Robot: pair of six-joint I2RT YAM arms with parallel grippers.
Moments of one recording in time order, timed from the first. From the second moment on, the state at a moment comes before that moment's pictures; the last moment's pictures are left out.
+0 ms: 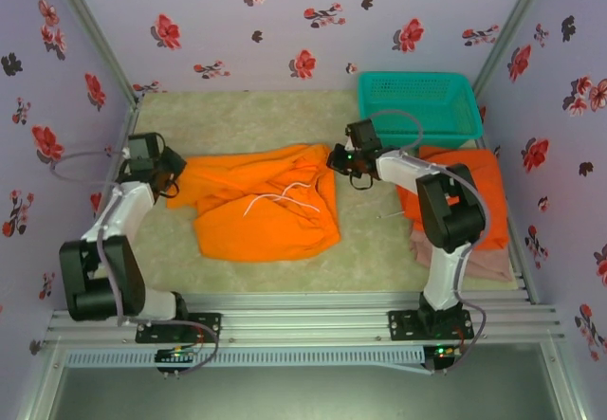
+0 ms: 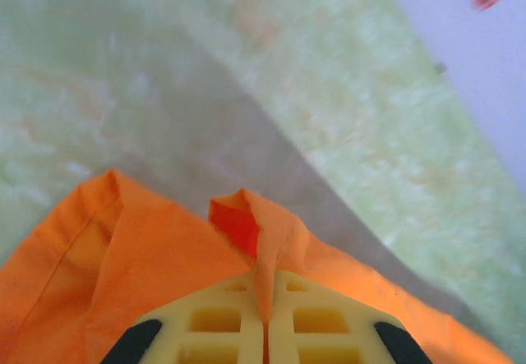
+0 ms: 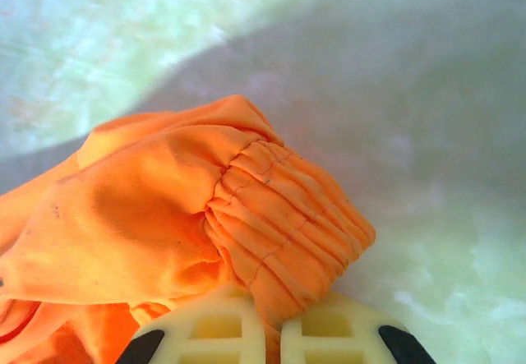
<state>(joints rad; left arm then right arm) 0.08 1.35 0.95 -0.30 0.04 -0.76 0.41 1.88 1.24 -0.17 -0.29 0.68</state>
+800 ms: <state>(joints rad) 0.18 1.33 1.87 -0.70 0.01 -0.62 0.65 1.36 1.41 -0.34 -0.27 0.34</state>
